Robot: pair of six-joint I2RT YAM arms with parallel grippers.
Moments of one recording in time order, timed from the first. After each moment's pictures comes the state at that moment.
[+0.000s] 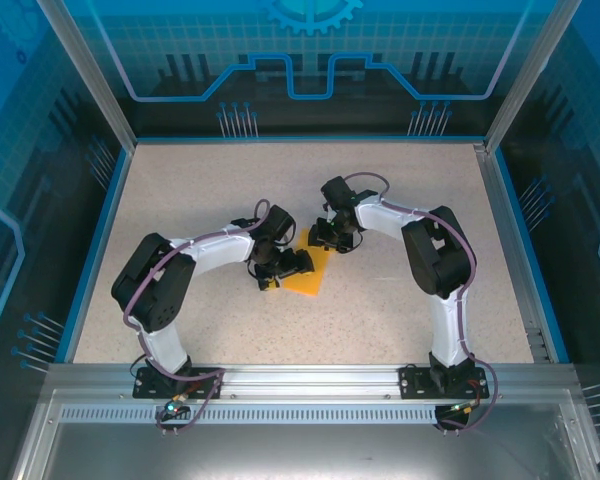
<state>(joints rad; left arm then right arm) -0.57 1.78 1.07 -0.58 0.33 -0.89 0.51 2.08 1.43 -0.62 -0.29 0.64</state>
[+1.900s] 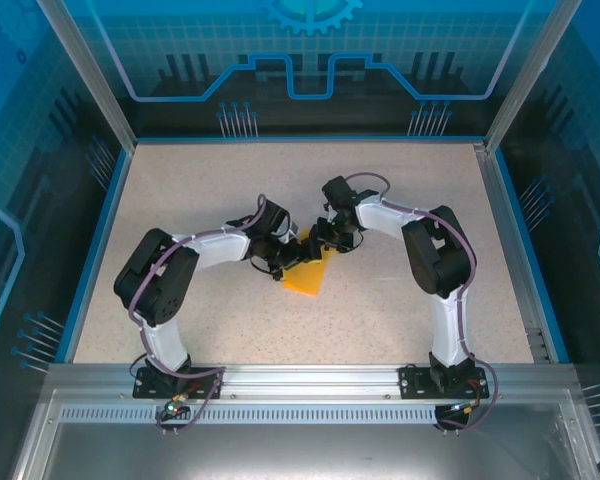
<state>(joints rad) -0.50 1.81 1.01 -0.28 0.60 -0.87 0.50 2.09 1.43 -0.62 -0.31 0.65</state>
